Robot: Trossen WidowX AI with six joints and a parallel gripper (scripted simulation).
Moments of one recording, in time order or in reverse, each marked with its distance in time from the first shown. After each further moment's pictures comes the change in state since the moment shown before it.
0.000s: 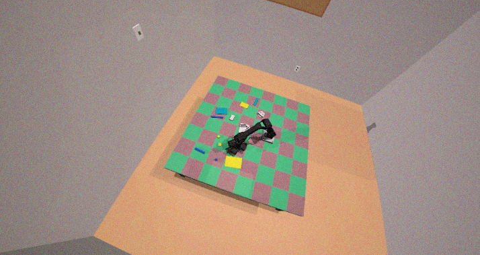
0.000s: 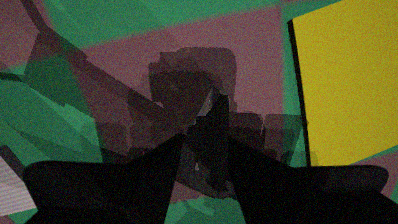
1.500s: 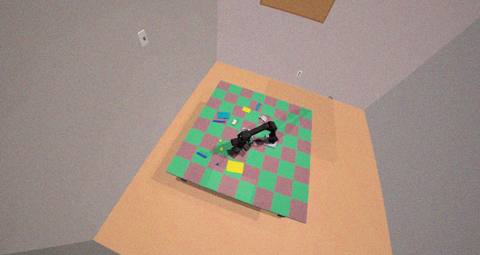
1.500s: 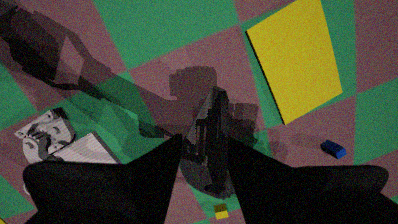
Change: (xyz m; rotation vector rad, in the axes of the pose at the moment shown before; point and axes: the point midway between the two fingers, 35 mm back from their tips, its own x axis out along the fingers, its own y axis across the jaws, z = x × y) arm -0.081 0.016 -0.006 0.169 0.003 0.001
